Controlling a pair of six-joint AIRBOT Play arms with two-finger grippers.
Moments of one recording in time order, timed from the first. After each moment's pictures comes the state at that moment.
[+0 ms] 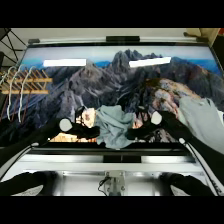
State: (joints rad) left arm -0.56 -1.27 0.69 0.91 -0.71 -1.74; right arm 0.39 -1.25 0.75 -1.13 1.07 1.61
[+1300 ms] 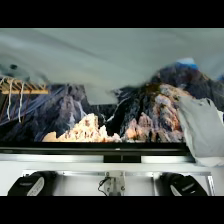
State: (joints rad) left arm 0.05 -0.72 1.95 1.28 -0.97 -1.60; right arm 0.39 -0.60 1.57 -2.02 0.95 1.71
